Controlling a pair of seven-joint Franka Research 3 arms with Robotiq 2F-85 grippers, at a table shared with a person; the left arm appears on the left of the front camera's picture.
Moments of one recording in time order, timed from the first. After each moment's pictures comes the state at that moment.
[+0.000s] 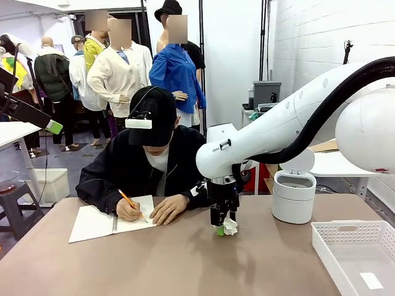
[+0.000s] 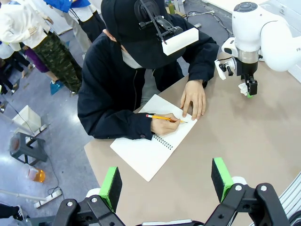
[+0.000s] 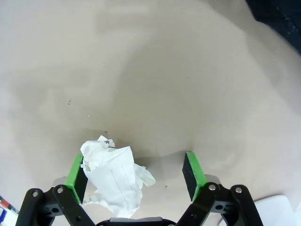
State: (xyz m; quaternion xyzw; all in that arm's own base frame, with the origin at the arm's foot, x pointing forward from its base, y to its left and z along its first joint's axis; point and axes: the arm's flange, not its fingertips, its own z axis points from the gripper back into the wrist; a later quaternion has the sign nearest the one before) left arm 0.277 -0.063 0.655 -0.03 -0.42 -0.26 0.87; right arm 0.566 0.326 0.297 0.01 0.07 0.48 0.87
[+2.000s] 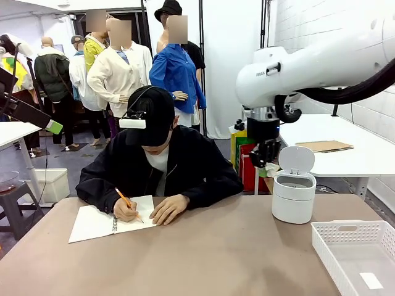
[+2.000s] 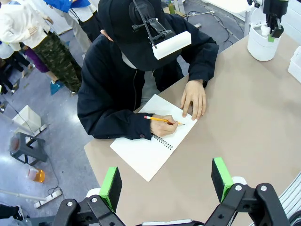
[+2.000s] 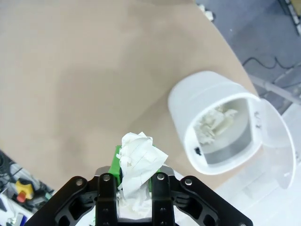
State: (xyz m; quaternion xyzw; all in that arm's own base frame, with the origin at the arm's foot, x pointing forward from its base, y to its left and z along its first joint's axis) left arm 0.277 -0.062 0.655 -0.03 -0.42 -0.26 0.87; right arm 0.560 0.201 0.496 -0.02 0.01 0.37 0.93
